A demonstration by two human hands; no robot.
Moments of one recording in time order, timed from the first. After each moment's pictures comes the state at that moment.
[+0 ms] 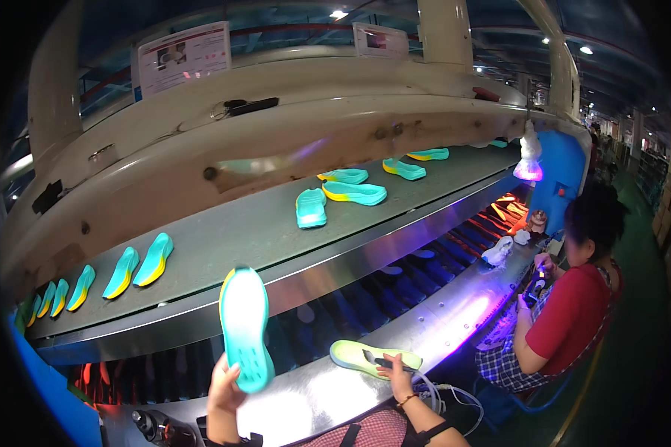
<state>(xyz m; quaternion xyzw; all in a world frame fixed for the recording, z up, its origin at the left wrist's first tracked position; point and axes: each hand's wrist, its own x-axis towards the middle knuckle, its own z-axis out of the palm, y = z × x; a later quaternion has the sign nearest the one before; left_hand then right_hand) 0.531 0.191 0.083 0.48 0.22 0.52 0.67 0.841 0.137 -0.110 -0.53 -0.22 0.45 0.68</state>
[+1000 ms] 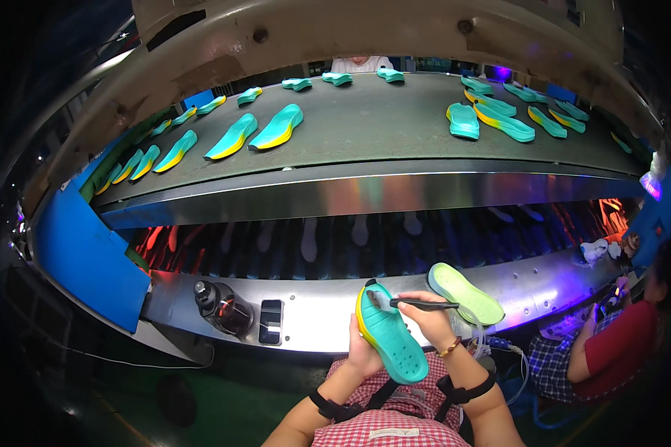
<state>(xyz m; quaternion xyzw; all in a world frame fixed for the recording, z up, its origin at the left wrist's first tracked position) 0.577 0.088 -0.032 0.13 0.11 0.50 0.85 0.719 0.129 0.020 -0.41 -0.57 0.51 0.50</state>
